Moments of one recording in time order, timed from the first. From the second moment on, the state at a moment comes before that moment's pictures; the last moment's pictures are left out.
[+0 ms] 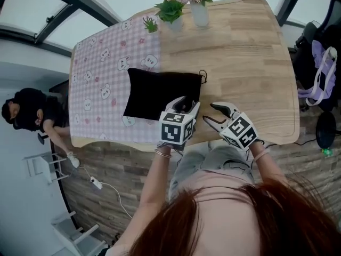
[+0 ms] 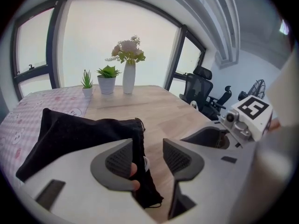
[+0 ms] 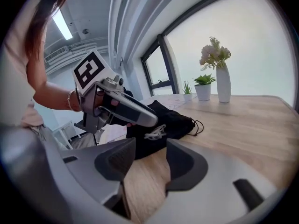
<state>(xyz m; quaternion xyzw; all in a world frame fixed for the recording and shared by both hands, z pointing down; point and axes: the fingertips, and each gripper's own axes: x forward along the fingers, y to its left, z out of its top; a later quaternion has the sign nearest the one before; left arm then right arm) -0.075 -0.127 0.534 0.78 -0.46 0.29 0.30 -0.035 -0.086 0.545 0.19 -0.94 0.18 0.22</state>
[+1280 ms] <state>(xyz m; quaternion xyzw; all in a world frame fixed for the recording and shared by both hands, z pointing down) -0.143 -0.035 0.419 0.80 -0.55 0.18 0.16 -0.019 -0.064 0.453 0.36 -0.91 0.10 0.17</state>
